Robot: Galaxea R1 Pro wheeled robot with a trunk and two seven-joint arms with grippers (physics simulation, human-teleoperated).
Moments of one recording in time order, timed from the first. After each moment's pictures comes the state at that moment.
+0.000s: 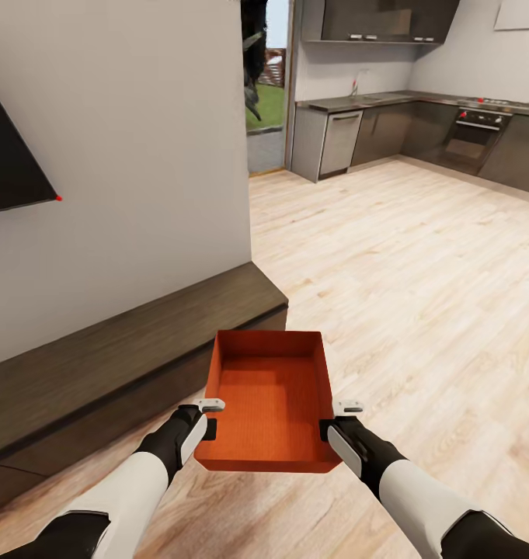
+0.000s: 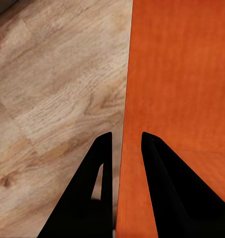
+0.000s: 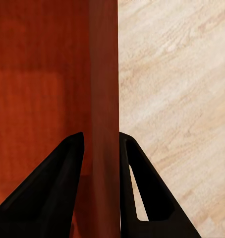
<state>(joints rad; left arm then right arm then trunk) -0.79 -0.15 0.00 -0.39 0.06 0.57 0.26 -0.77 0.03 0.53 -0.42 -0.57 0.39 -0.40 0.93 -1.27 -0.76</state>
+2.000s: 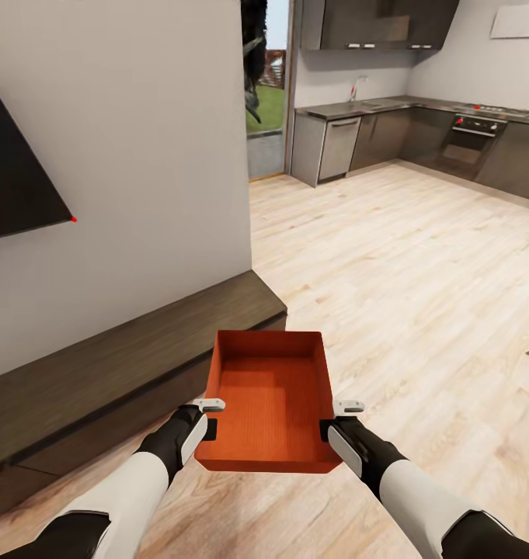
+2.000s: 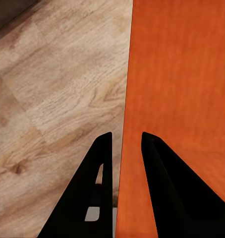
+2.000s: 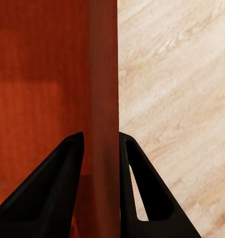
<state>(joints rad) -0.79 -0.15 0.00 -0.39 0.06 0.57 0.26 -0.77 0.02 0.54 -0.42 -0.58 0.39 -0.40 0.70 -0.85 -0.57</state>
